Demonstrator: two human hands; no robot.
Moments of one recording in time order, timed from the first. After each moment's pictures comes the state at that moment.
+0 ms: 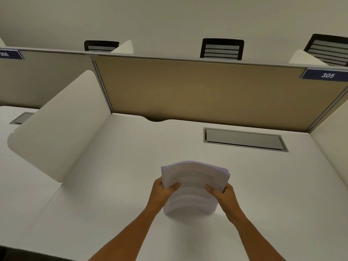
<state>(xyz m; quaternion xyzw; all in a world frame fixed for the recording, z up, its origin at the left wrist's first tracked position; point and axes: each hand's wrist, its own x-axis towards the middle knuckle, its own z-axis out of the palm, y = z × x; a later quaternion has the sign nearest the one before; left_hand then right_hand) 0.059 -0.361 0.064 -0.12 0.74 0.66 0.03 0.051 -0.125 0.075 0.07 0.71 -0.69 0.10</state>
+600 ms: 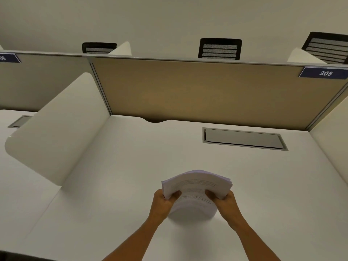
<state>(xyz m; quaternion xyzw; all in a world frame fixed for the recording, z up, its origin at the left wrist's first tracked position) 0.079 -0.351 0.045 -0.14 0.75 0.65 0.03 0.065 -0.119 0.066 0.06 0.75 -0.65 0.11</state>
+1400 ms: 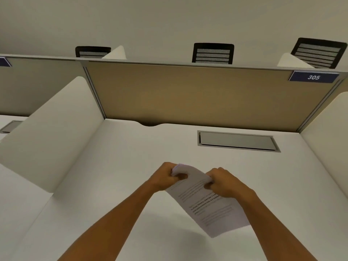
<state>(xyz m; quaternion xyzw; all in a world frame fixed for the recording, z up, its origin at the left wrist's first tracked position) -0.002 -0.354 0.131 0.12 0.85 0.49 0.13 -0.004 -0.111 0.146 -0.16 0.93 -0.23 0.23</state>
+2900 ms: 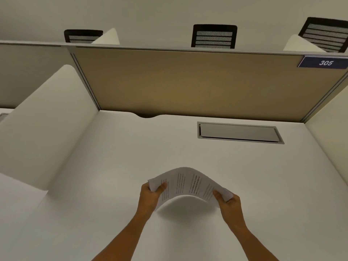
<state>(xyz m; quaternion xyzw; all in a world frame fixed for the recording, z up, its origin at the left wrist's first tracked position) 0.044 -0.373 0.043 -0.22 0.70 0.68 0.02 0.057 -0.101 0.032 0.14 0.75 -0.65 0.02</state>
